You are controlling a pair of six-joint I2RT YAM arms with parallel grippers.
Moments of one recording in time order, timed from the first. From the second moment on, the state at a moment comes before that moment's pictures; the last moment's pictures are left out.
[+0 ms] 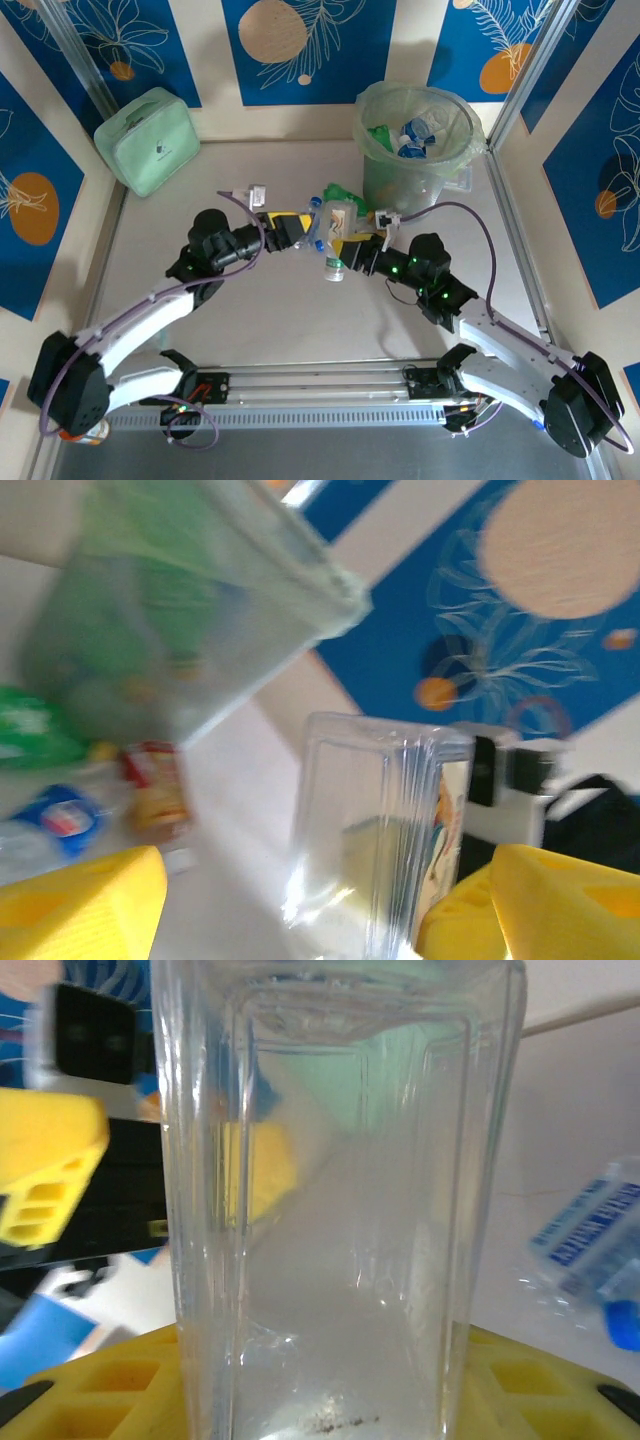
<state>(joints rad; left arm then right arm) -0.59 1.09 0.71 0.31 0.43 -0.74 0.63 0.91 0.51 0.27 -0.32 0.65</state>
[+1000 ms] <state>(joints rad) -0.76 0.90 0.54 -0.05 -0.03 -0.55 0.22 1.76 2.17 -0.85 0.20 0.30</state>
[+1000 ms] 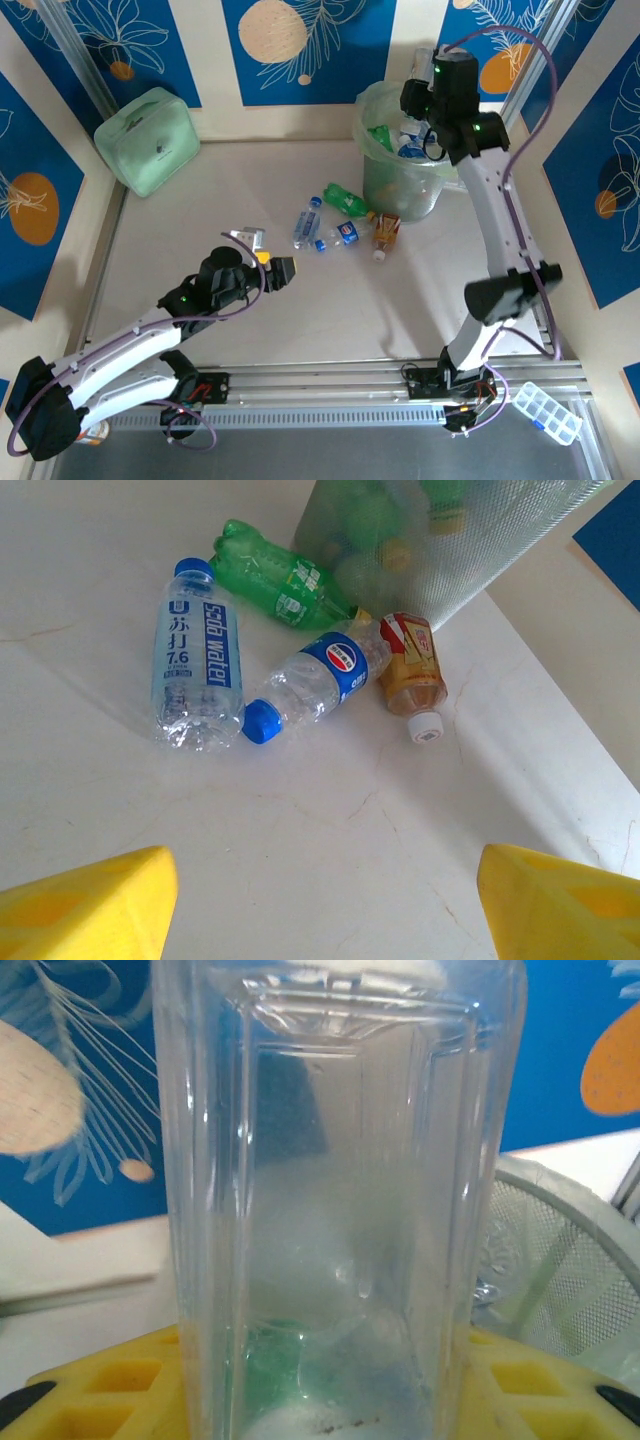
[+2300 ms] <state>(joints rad) -0.77 0.90 0.53 -0.03 -0.03 -0.60 0.22 2.02 2.47 -1.28 0.10 0.16</state>
